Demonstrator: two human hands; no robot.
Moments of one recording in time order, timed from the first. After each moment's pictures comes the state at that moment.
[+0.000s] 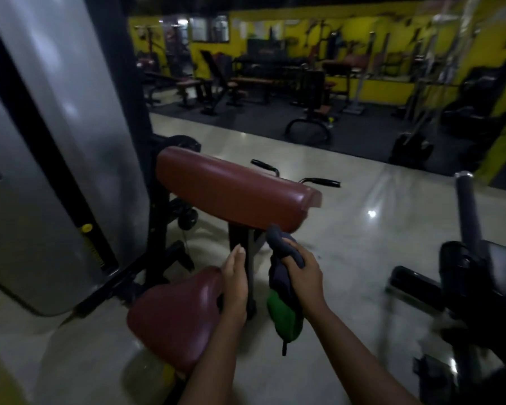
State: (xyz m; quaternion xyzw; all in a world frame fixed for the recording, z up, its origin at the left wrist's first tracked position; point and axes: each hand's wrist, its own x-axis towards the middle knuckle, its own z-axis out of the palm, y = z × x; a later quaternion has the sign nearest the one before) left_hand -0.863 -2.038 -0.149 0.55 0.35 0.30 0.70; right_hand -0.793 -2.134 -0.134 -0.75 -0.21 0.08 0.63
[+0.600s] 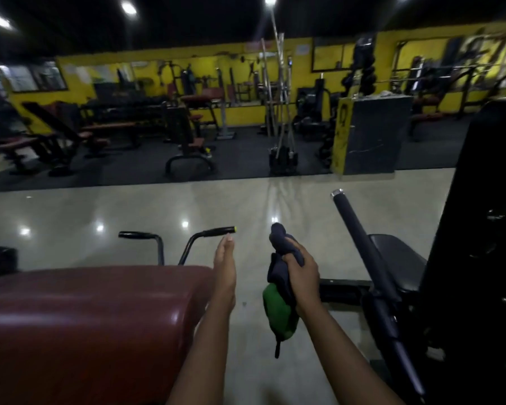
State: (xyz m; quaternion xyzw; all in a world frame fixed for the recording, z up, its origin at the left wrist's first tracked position) left_hand -0.509 -2.064 -0.108 0.64 0.14 0.16 0.74; right_hand -0.513 -2.198 -0.111 -0.70 0.02 -0.10 0.71
